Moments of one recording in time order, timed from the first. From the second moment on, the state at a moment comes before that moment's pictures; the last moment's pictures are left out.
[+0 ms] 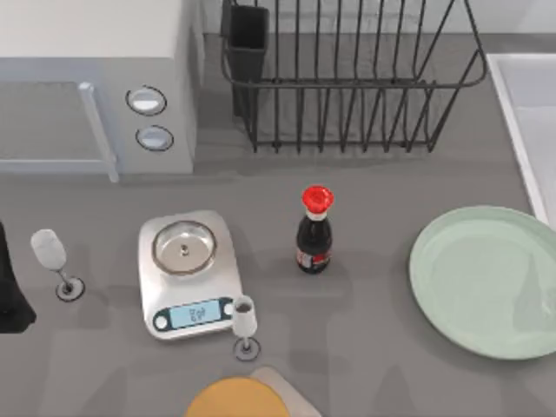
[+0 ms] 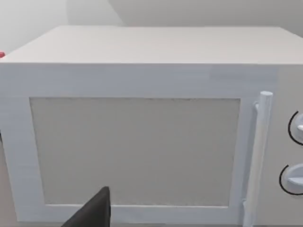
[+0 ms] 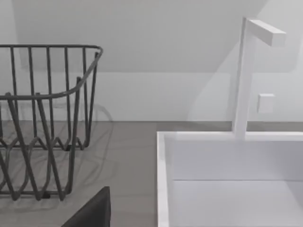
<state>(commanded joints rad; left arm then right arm) 0.00 0.00 0.00 0.00 0.00 0.00 0.00 0.00 0.00 0.00 0.00 0.00</state>
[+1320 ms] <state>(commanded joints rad) 0.00 0.00 0.00 0.00 0.00 0.00 0.29 1.07 0.84 -0.64 0.00 0.30</state>
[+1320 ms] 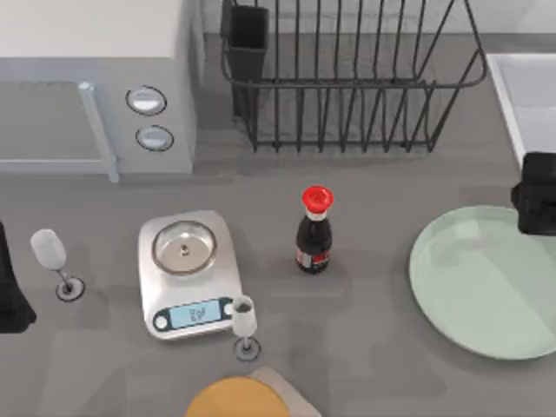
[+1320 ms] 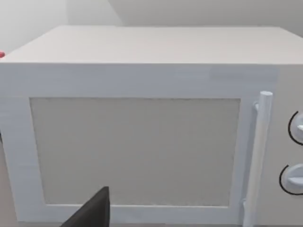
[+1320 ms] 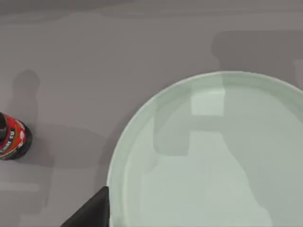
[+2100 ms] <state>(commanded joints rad) 0.00 0.00 0.00 0.00 0.00 0.00 0.51 1.93 1.47 -1.11 0.00 0.52</state>
